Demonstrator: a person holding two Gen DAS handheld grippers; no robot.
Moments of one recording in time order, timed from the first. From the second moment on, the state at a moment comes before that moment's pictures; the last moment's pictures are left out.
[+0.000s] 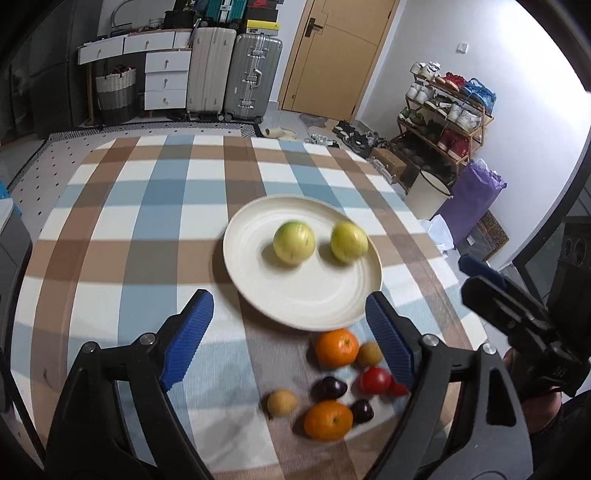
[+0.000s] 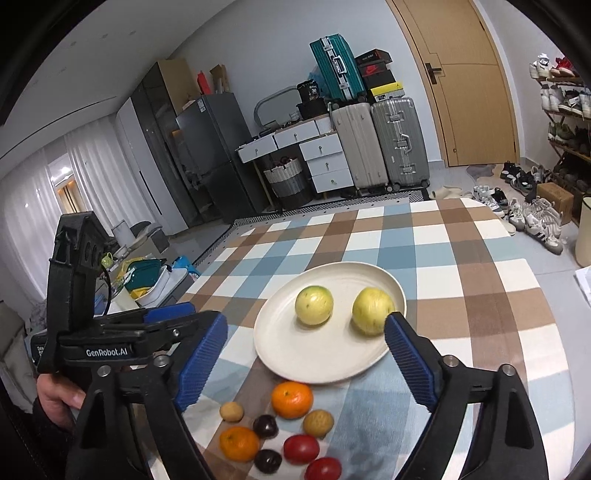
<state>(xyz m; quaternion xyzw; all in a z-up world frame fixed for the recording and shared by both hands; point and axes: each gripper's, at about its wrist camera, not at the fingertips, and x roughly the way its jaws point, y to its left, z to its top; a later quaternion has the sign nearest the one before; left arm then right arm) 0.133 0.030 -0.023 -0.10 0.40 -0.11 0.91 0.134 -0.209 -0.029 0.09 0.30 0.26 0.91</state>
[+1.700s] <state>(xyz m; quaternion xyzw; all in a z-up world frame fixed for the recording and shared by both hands) 0.013 0.043 -0.090 -0.09 0.43 -0.09 0.89 0.063 -0.206 -0.115 0.01 0.38 0.21 0.90</state>
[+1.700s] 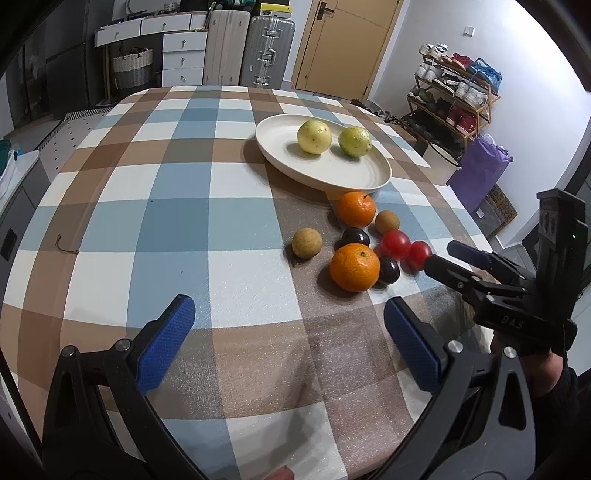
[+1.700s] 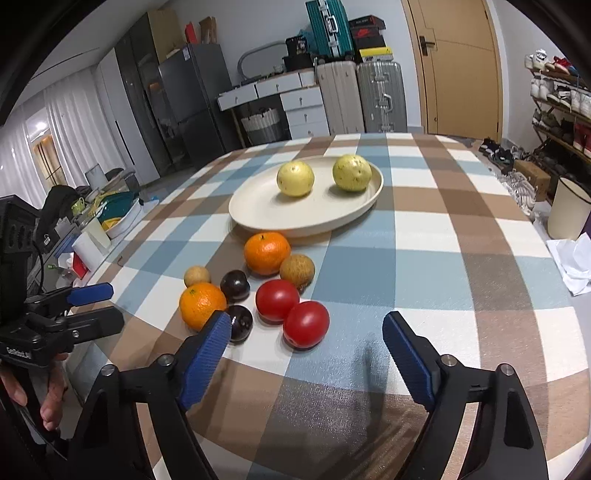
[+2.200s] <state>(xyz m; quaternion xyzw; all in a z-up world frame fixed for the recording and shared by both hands) 0.013 0.058 -0.095 -0.11 0.43 -0.07 0.89 0.078 -0.197 -0.130 0.00 0.43 0.21 0.88</state>
